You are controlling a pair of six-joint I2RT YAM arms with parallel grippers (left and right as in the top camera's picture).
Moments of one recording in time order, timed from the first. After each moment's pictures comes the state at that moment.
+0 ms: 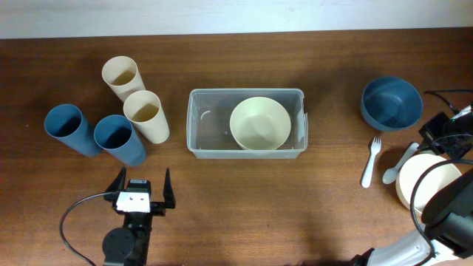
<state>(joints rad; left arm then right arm) -0.12 0.01 0.01 -0.08 -0.08 0.06 -0.63 1.90 1.62 -1.30 -0.17 0.32</state>
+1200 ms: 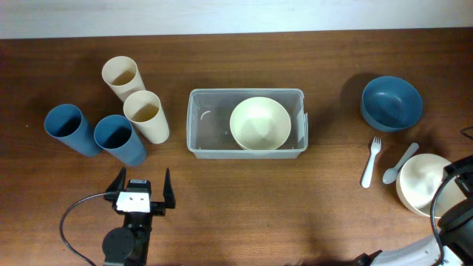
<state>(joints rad) -0.12 0.01 0.01 -0.08 -0.08 0.06 -0.91 1.90 1.44 -1.16 0.05 0.34</state>
